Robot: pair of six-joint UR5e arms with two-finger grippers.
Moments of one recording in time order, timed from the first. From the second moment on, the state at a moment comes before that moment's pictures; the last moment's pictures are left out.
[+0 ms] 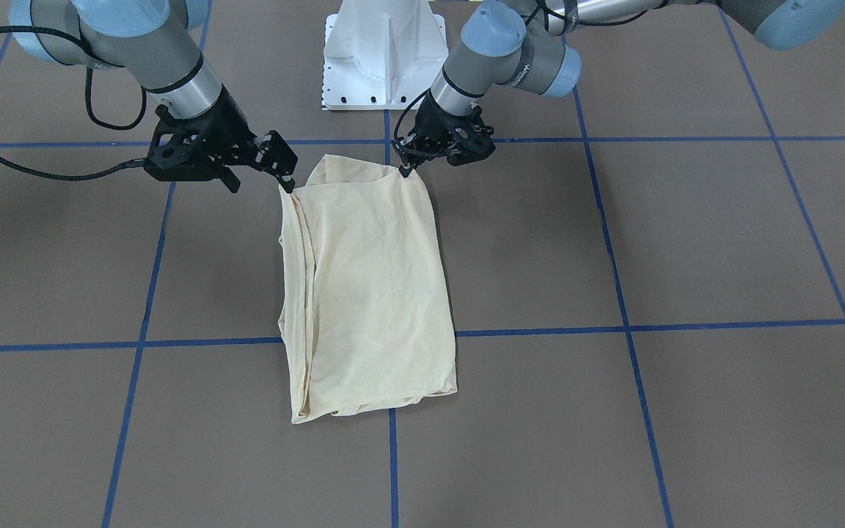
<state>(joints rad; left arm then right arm) -0.30 -2.07 -1.73 -2.12 -1.75 -1.95 0.64 -1.23 1.99 -1.37 2.00 1.43</state>
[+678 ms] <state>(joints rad) -0.31 -2.07 -1.75 -2.11 -1.74 -1.95 0.57 -1.24 1.98 -1.37 1.96 1.45</state>
